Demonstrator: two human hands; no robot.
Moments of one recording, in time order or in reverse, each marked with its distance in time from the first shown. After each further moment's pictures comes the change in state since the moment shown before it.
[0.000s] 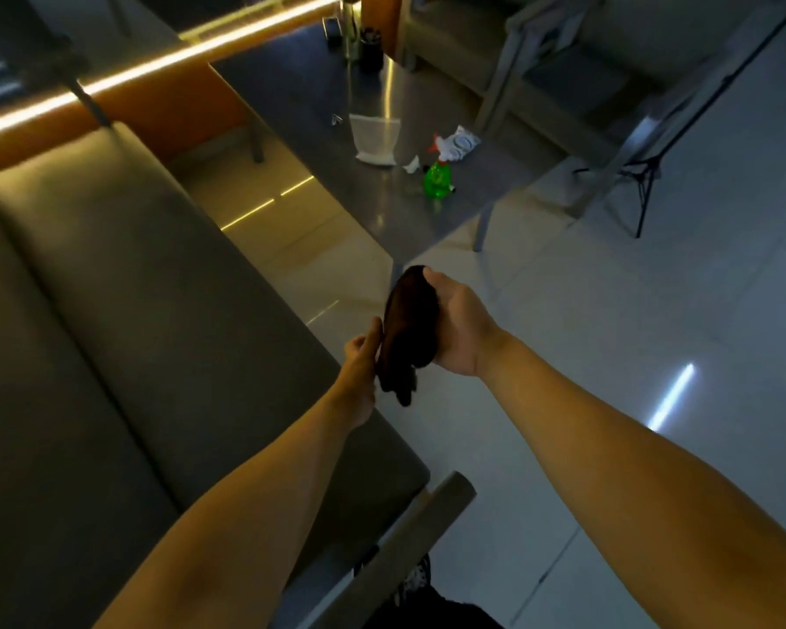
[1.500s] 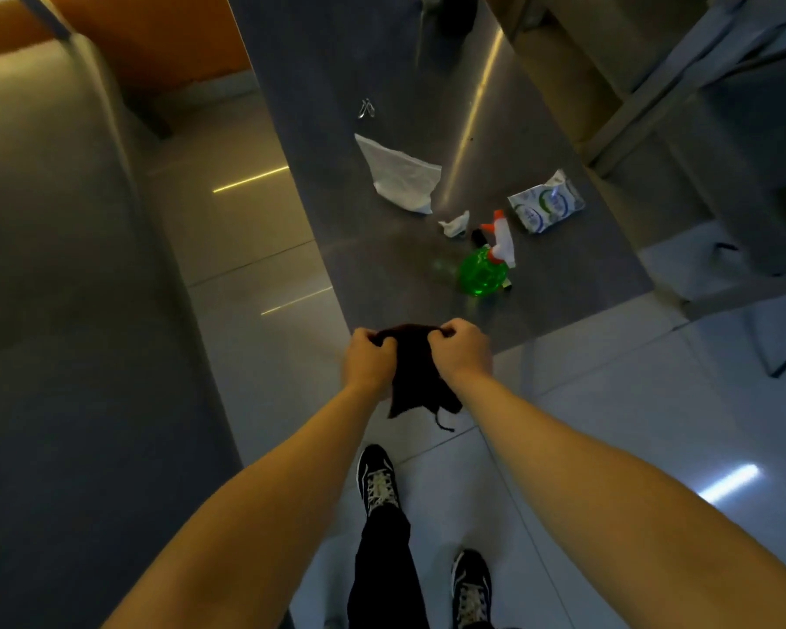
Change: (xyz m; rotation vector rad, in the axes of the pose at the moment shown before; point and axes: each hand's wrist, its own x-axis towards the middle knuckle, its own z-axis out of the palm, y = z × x) left_hand 0.522 0.178 0.095 0.456 0.568 -0.008; right_hand 0.495 -0.238 -0.157 -1.269 0.325 -0.123
